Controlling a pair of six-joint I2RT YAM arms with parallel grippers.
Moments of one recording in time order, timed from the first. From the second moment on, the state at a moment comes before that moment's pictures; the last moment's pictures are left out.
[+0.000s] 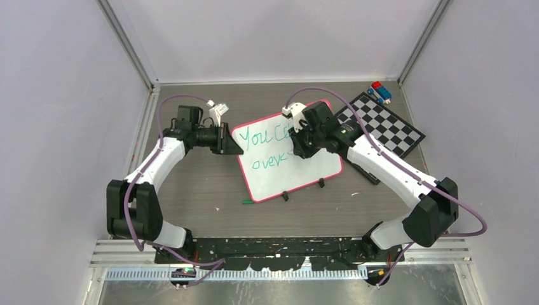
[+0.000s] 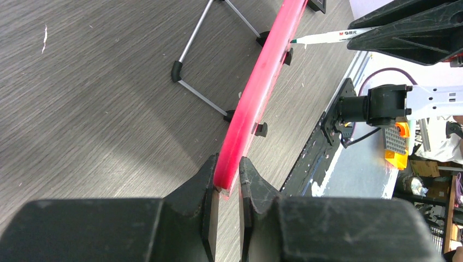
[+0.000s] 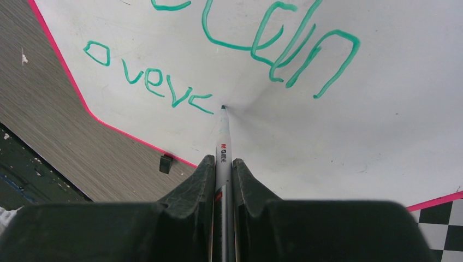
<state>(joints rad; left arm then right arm) -0.14 1.45 1.04 -0.45 0.91 -0.09 0.65 1.43 1.30 -0.71 -0.10 -0.03</state>
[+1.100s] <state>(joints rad) -0.14 1.45 1.04 -0.45 0.91 -0.08 0.62 1.43 1.29 -0.73 -0.11 -0.05</state>
